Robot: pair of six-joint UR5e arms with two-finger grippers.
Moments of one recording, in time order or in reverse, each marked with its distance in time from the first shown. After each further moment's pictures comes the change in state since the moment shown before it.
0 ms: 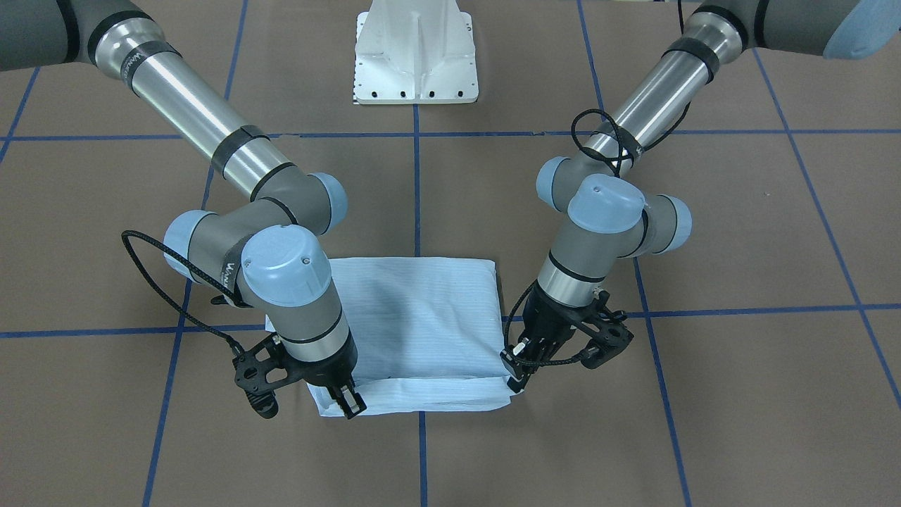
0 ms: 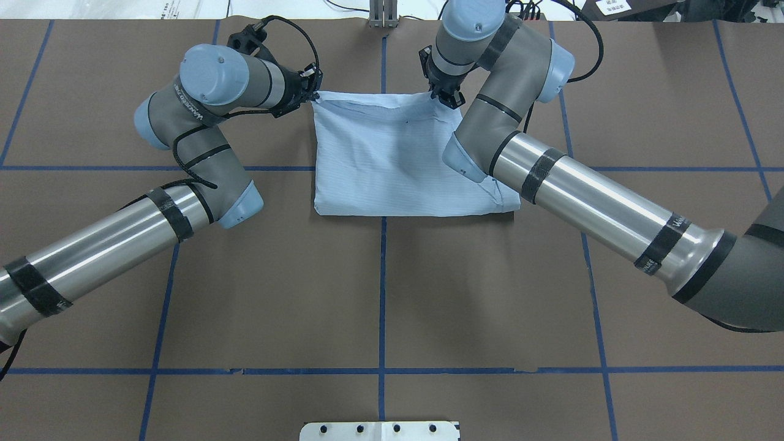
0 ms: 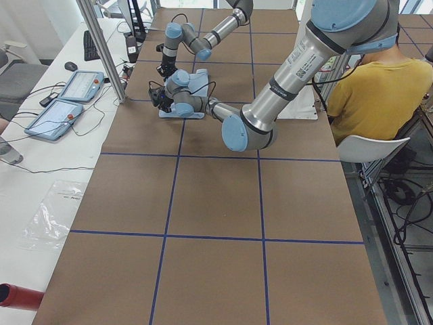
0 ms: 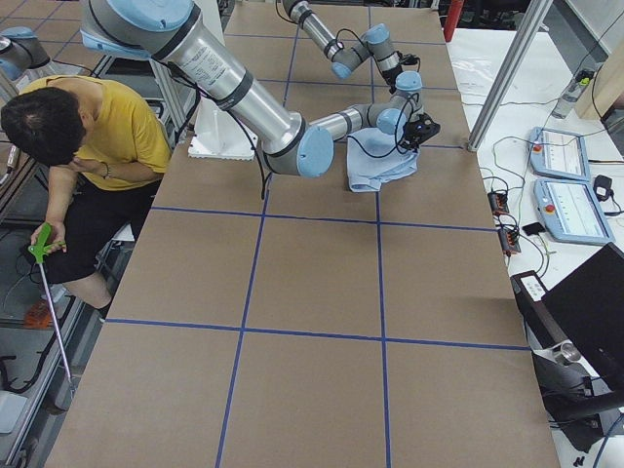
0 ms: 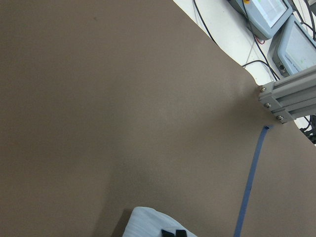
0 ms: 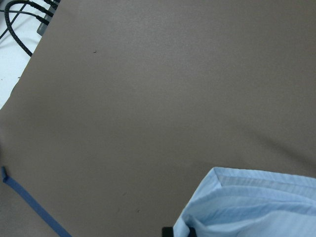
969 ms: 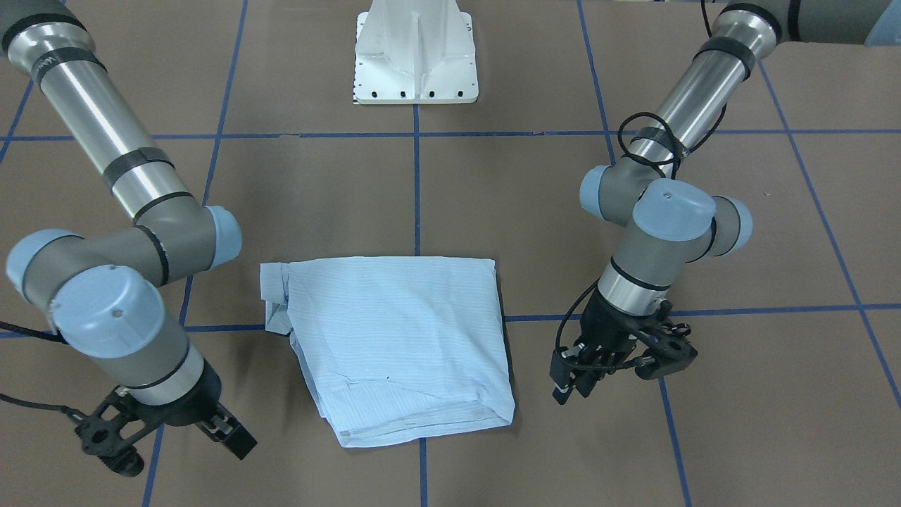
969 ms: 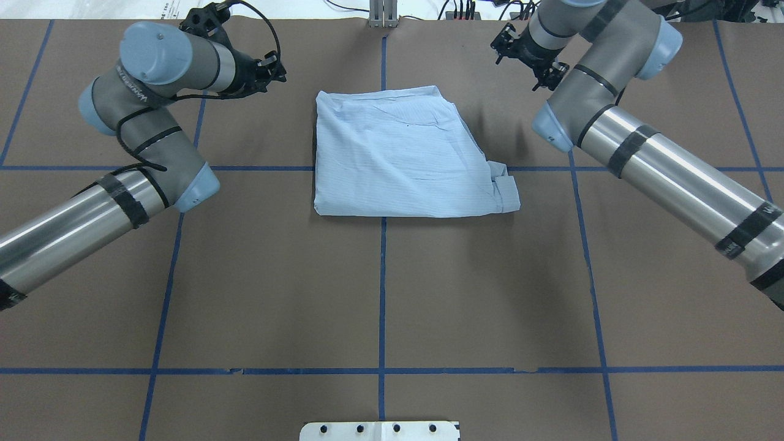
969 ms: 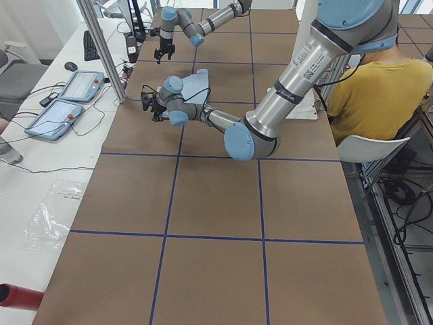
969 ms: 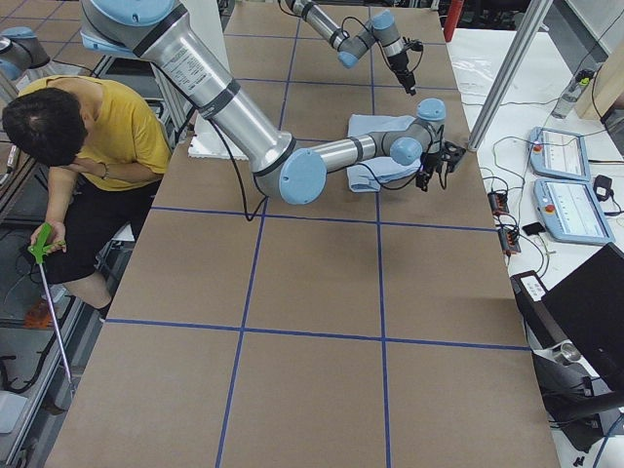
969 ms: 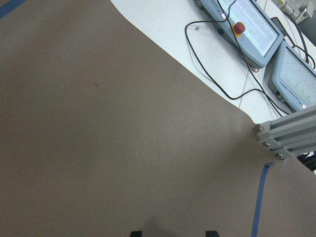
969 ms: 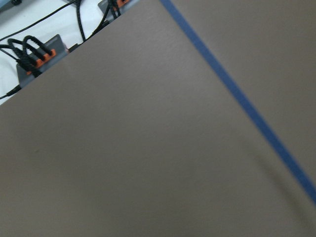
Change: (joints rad) left arm -0.092 0.144 -0.112 -0.002 -0.102 0.355; right arm 0.180 -0.216 0.099 -0.001 0.148 -0.598
